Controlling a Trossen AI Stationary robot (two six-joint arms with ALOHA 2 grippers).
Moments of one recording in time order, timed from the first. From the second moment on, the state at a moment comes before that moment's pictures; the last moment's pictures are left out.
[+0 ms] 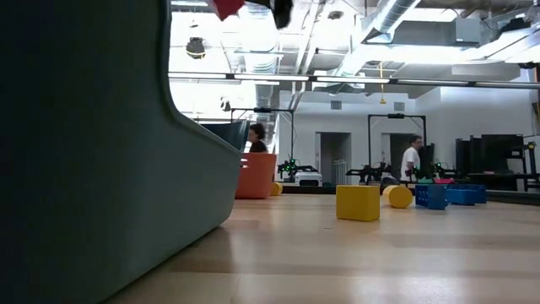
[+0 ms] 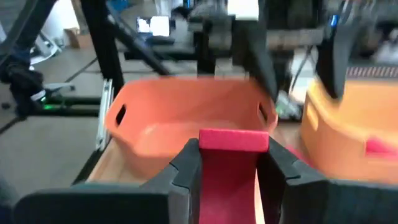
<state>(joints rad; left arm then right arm) -0.37 0.70 0.56 -0.14 -0.32 -0.04 0.33 1.83 1.28 0.35 0.29 0.08</state>
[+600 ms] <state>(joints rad) -0.44 0.77 0.47 0.10 -0.43 -0.07 0.24 1.89 1.39 0.49 0.26 -0.14</state>
